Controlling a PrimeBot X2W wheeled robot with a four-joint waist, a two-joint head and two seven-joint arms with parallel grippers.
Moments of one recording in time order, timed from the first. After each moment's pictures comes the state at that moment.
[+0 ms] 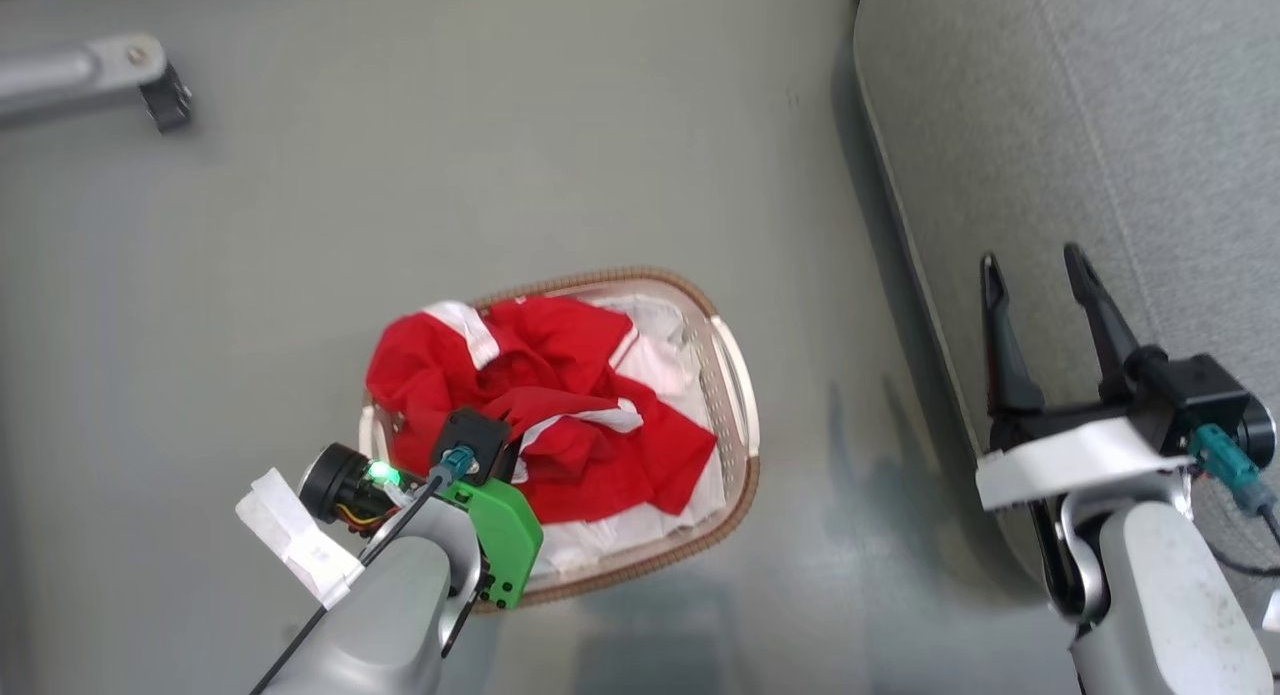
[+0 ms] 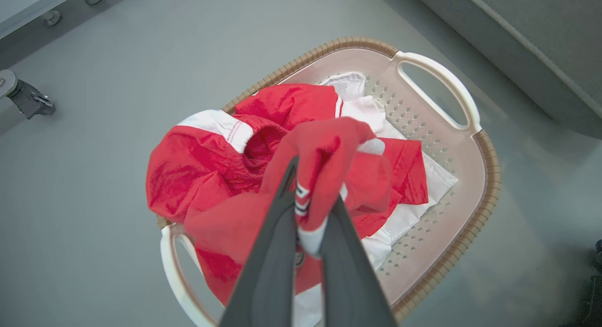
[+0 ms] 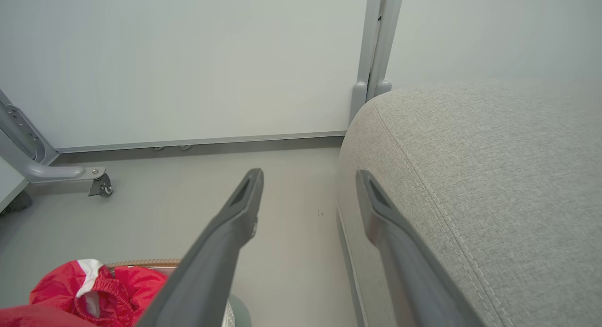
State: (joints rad) left arm -0.61 0.05 -0.61 1.06 -0.22 -0.11 -0.26; right arm -0.27 -0.05 -0.02 0.14 0.13 0.13 -0.26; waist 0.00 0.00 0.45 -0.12
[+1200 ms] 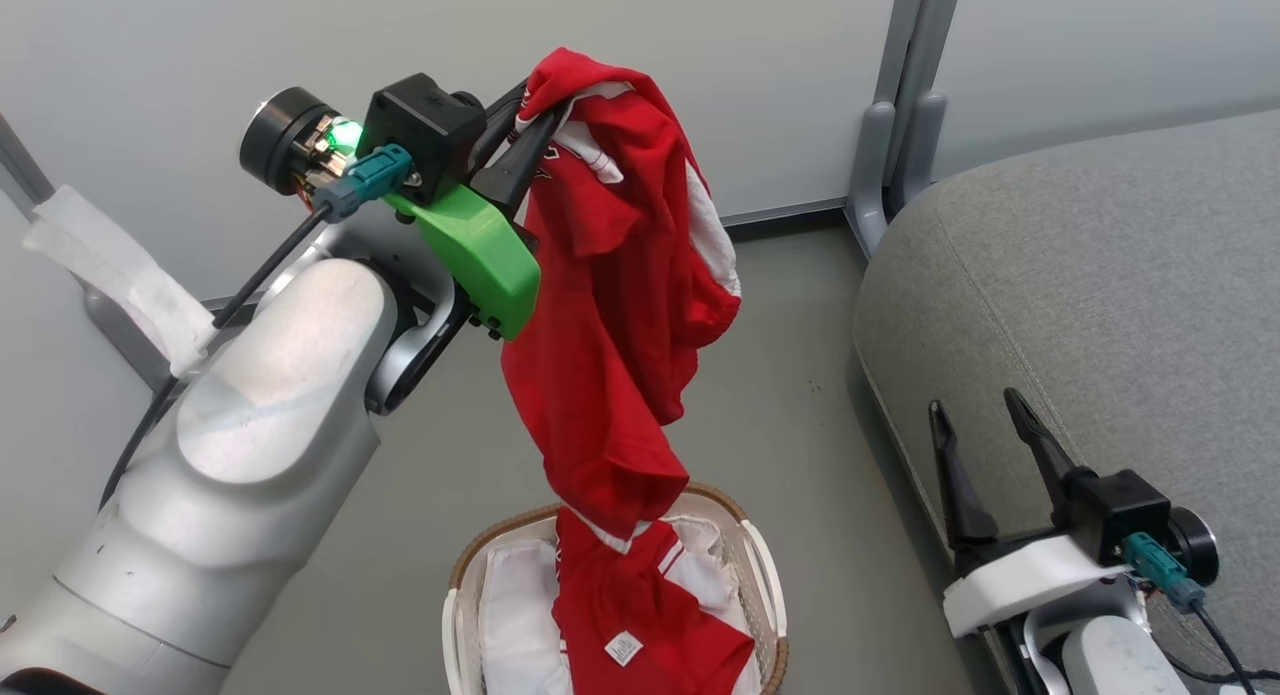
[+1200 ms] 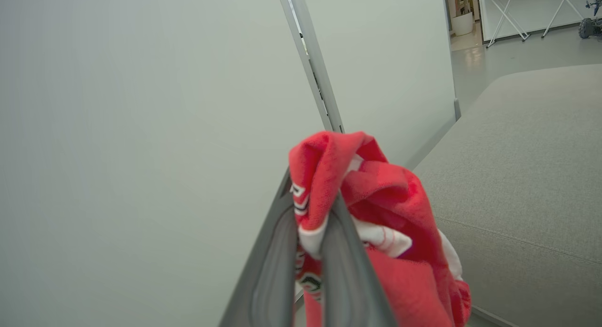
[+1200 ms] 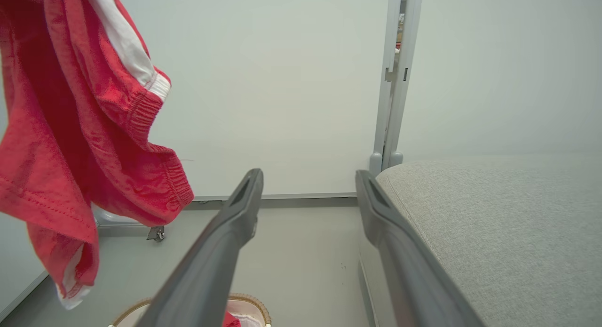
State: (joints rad) left arm -0.91 0.30 -0.76 0.39 -0.52 -0.13 -0.05; right arm -0.09 -0.05 0.05 0.19 0.13 0.13 -0.26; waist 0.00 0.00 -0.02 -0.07
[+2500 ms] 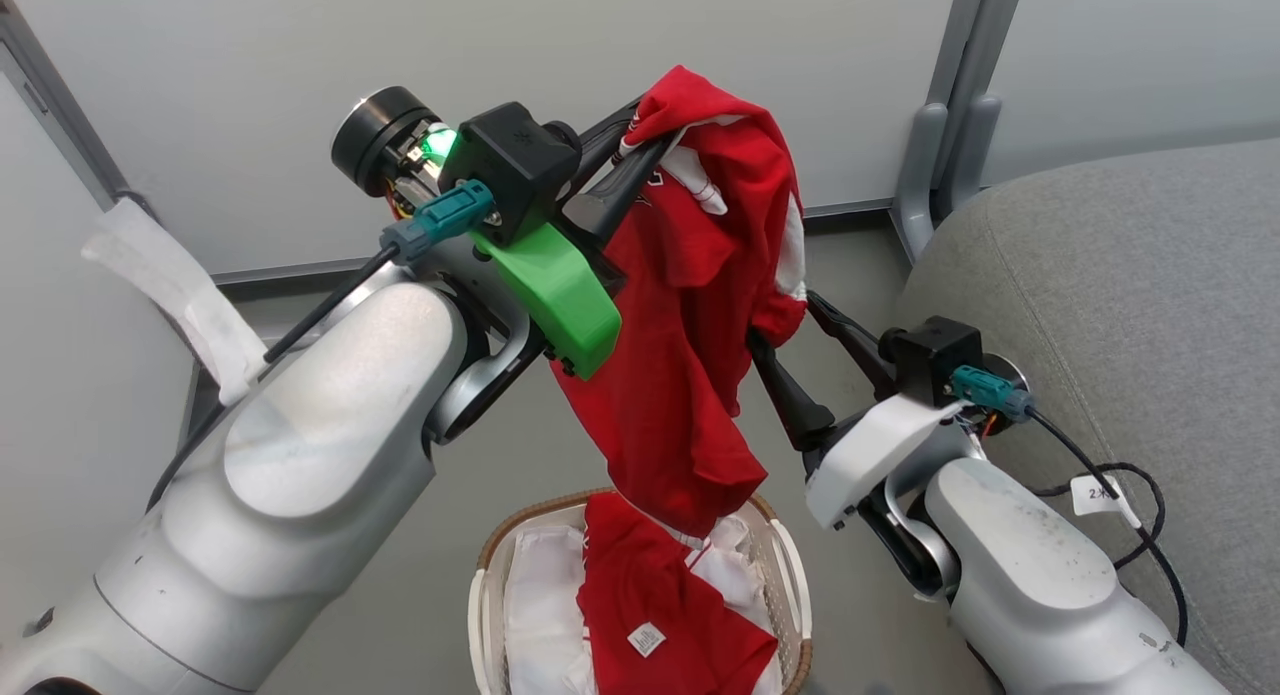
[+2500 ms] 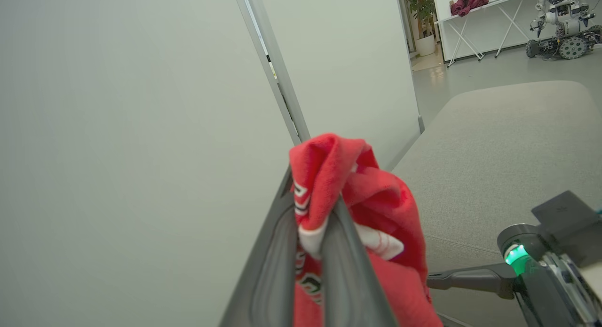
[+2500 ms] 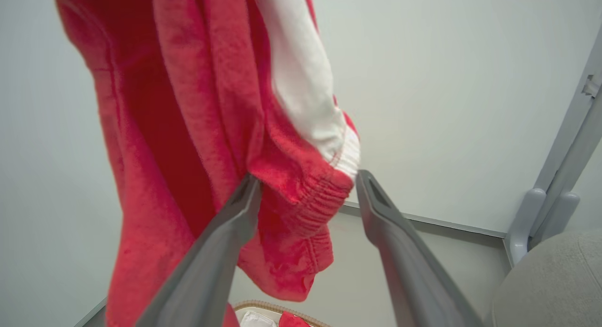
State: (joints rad) left arm -0.91 0.29 -0.84 0.23 -0.57 -0.13 -0.04; right arm -0.55 -0.14 0.57 0.53 0.51 0.13 -0.26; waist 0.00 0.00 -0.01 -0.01
